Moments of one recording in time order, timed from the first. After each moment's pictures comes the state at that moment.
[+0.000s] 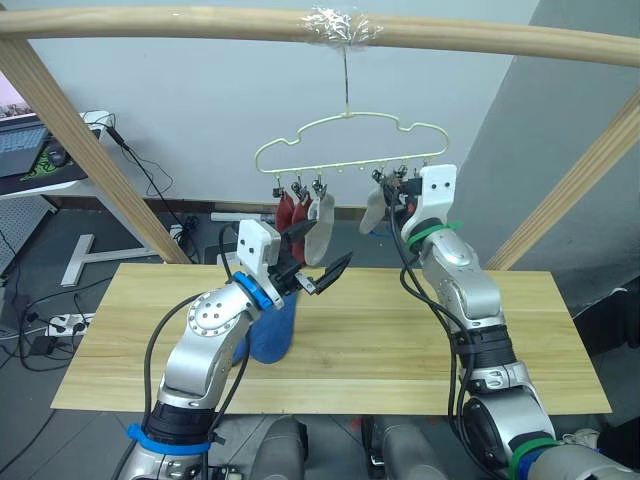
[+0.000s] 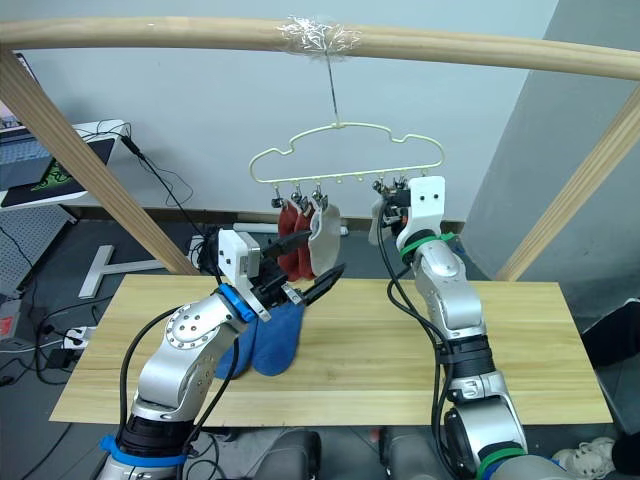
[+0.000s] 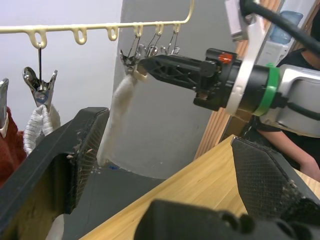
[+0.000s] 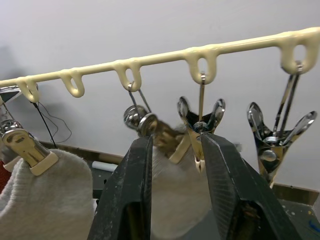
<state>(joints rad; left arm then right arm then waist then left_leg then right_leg) -0.26 0.33 -0.07 -0.29 -0.28 0.24 -0.60 -0.67 -0.07 0.00 0.17 0.17 0.31 0.10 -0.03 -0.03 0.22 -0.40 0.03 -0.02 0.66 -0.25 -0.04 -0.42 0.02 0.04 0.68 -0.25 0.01</state>
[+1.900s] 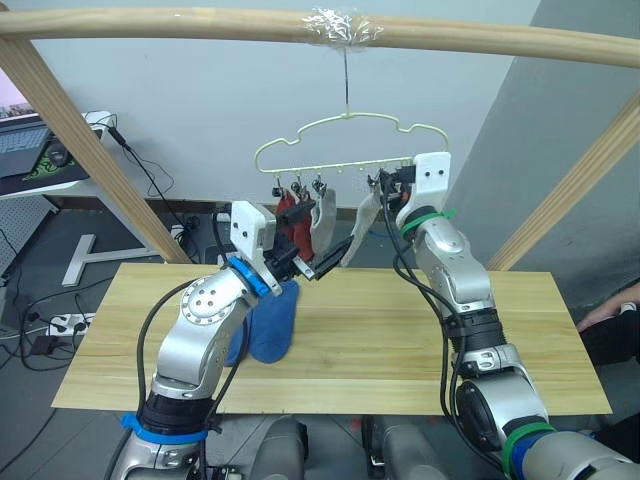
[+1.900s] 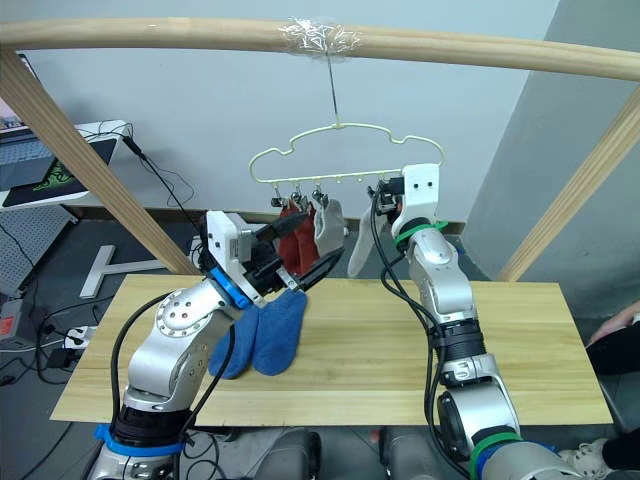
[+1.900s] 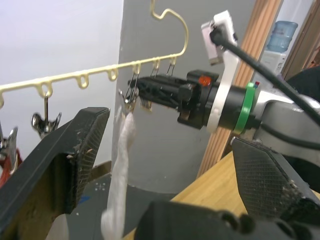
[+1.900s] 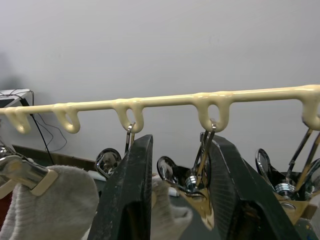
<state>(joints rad) -0.32 0.35 -0.05 -0.34 -0.31 0.28 -0.58 -0.75 -0.05 -0.02 0.28 0.13 0.25 0.09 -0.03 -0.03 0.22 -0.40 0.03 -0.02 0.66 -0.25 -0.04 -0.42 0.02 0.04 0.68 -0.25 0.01</state>
